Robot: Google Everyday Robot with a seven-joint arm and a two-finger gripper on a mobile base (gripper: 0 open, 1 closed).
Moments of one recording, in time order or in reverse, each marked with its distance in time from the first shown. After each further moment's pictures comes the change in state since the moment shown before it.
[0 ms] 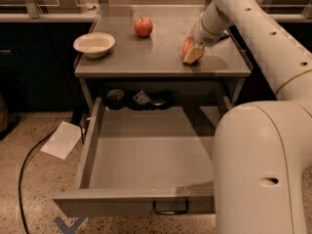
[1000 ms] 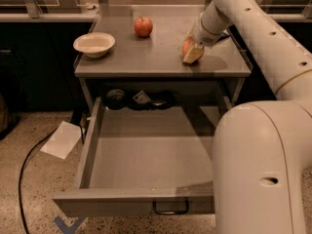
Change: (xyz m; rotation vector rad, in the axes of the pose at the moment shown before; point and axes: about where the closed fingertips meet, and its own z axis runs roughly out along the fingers) arm 0.000 0.000 0.000 0.000 0.000 0.000
